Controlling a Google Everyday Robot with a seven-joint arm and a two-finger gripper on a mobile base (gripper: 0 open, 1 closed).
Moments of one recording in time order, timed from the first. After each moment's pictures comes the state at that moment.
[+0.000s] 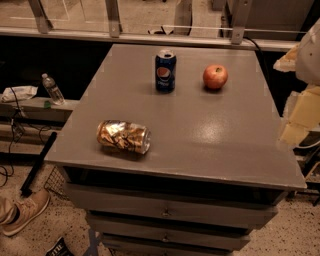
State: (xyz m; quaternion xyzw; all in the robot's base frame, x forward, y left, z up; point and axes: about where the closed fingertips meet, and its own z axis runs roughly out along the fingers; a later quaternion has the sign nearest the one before) arm 0.438 -0.217 0.976 -0.60 0.78 -0.03 0.16
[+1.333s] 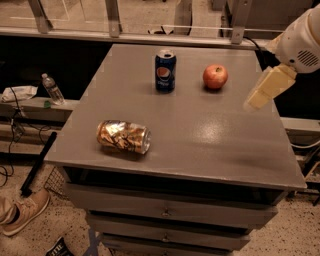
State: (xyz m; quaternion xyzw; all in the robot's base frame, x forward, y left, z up) arm 0.545 -0.218 0.966 -0.52 0.80 -0.01 0.29
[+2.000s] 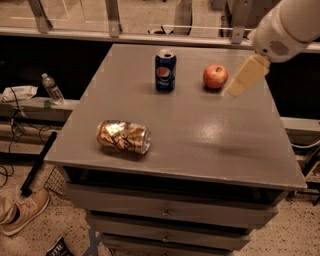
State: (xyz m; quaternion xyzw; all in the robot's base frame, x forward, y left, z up) arm 0.574 -0.187 0.974 -0.52 0.80 -0.02 0.31
